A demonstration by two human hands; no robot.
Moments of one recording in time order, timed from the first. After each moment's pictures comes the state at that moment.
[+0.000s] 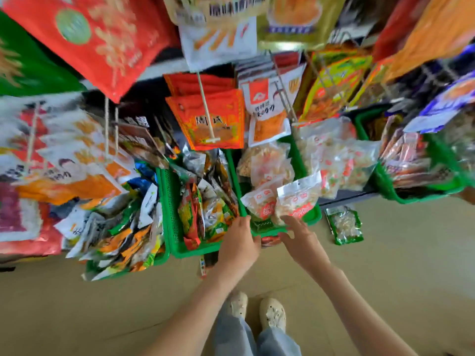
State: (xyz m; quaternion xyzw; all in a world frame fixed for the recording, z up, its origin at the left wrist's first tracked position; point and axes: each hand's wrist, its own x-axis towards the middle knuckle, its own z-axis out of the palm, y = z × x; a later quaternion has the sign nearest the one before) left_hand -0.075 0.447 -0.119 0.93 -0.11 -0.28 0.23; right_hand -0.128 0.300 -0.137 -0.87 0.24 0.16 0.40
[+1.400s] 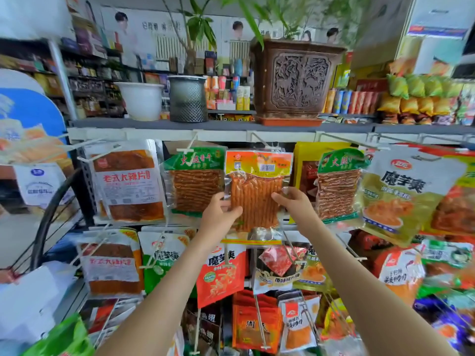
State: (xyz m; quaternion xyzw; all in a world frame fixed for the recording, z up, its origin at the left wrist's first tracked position) left_hand 0.109 0.566 0.373 0.82 -0.08 0.05 0.56; right_hand 0.117 0.371 0.376 -0.77 0.07 -0.16 0.62
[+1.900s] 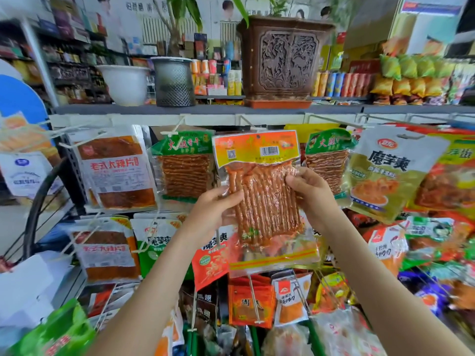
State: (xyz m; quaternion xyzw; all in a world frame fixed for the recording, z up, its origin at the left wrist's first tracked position) left_hand 0.069 0.565 0.378 0.64 -0.17 -0.10 0.75; right_hand 0.044 0.352 0.390 -0.65 -0.05 -0.16 0.74
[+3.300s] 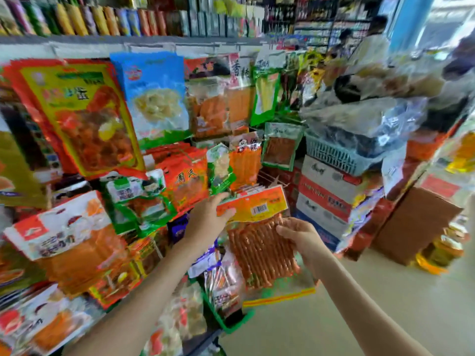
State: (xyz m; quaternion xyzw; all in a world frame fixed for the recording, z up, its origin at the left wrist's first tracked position) left_hand -0.131 -0.149 0.241 0.83 -0.40 -0.03 0.38; right_hand -0.294 -0.296 0.200 -0.62 0.30 -0.21 0.70
